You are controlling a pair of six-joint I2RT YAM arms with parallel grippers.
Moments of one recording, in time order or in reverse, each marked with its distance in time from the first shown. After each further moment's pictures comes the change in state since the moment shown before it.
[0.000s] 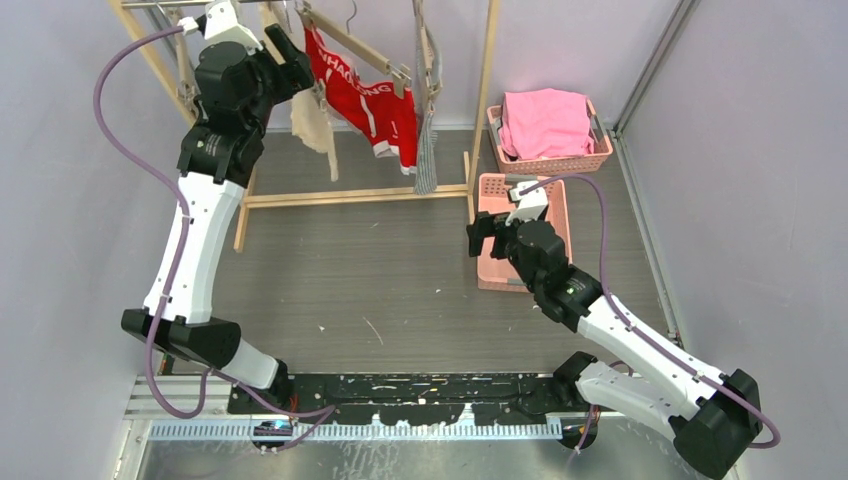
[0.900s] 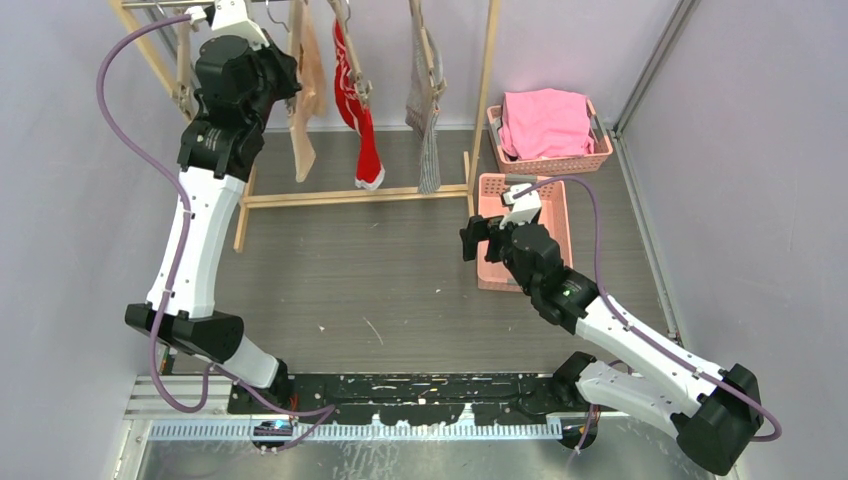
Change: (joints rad) left arm 0.000 0.026 0.061 -0.037 0.025 0.105; right arm 0.045 0.008 -0.005 0.016 0.001 0.013
